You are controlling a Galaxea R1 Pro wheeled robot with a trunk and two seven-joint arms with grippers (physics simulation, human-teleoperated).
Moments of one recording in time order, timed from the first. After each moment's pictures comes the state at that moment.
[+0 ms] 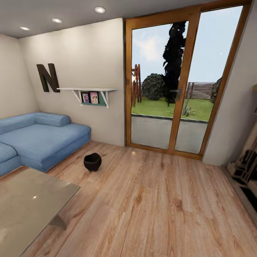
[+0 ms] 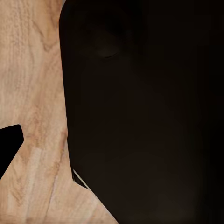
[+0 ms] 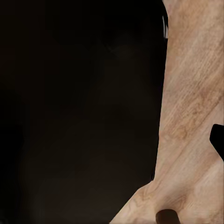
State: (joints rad) left arm 0.00 0.00 0.00 0.00 0.00 0.00 0.00; right arm 0.00 0.00 0.00 0.00 0.00 0.00 0.00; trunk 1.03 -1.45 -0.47
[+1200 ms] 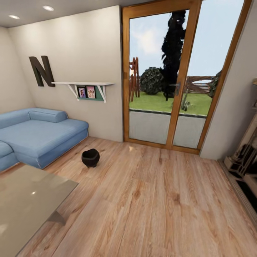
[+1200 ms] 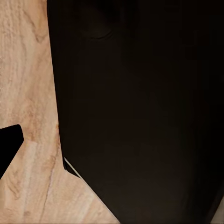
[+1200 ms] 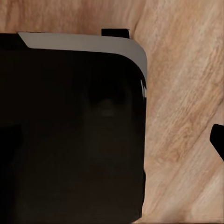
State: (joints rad) left arm 0.01 -0.01 0.01 -0.02 0.00 0.00 -0.01; right arm -0.09 -0.02 0.00 -0.02 -0.01 0.00 0.00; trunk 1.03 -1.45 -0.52
